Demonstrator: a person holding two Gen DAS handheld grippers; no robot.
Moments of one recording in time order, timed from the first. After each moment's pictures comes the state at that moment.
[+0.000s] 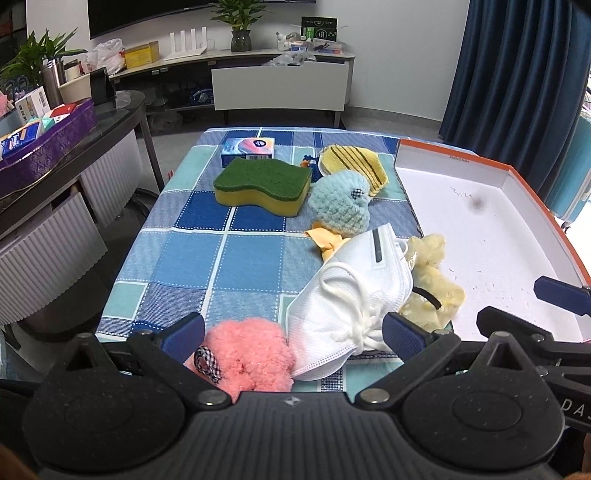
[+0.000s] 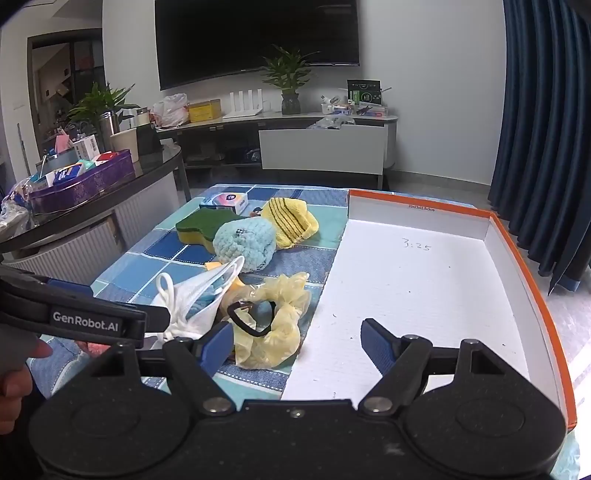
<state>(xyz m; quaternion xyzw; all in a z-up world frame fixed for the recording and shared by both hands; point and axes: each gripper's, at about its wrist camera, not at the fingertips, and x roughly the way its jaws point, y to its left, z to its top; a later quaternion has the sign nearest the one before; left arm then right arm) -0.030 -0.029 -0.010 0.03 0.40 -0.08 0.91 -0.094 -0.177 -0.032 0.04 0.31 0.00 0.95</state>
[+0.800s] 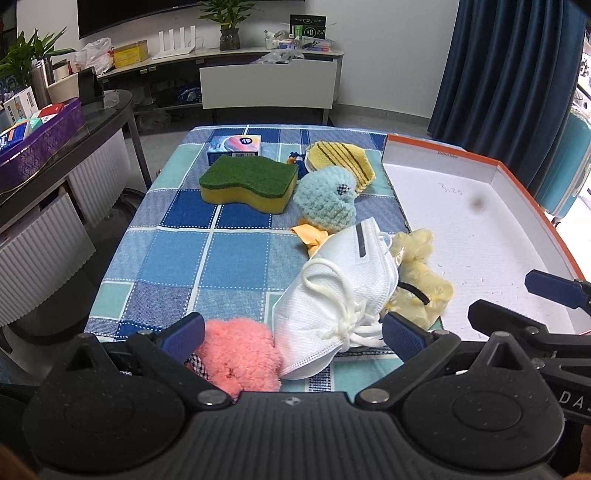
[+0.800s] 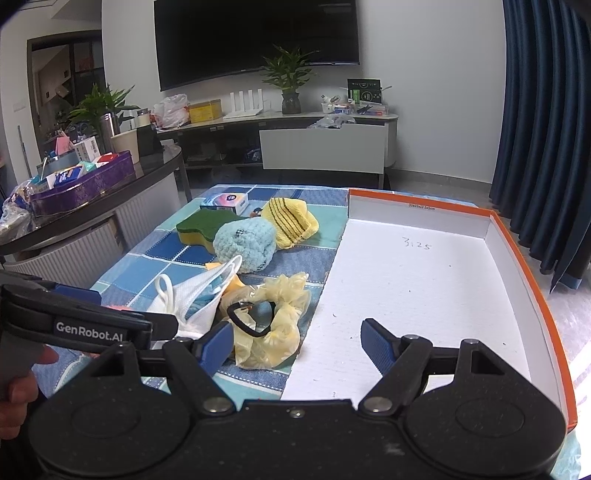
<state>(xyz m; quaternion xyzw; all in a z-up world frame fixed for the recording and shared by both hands) -0.033 -0.031 -0.011 0.03 0.40 -0.10 0.91 -0.095 -0.180 -0.030 0.05 0.31 0.00 0.95</state>
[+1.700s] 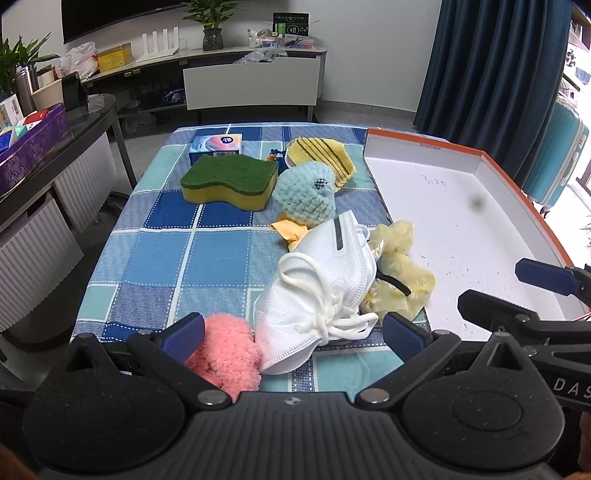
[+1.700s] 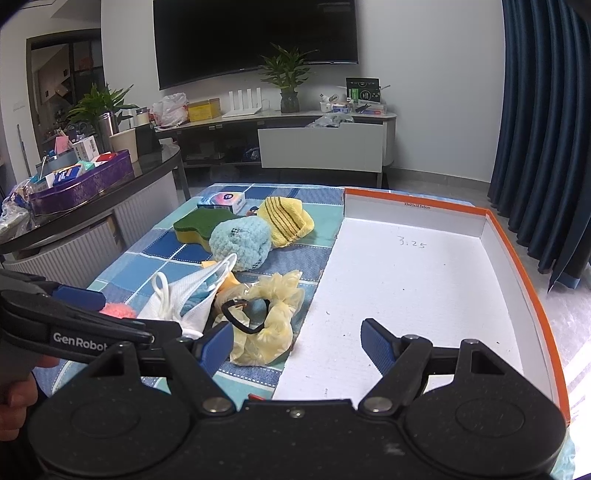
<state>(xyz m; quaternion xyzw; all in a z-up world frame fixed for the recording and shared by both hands) -0.036 -0.037 -0.013 0.04 0.41 -0.12 0.91 -0.098 -0.186 -0.027 0.06 0.32 0.00 0.94</state>
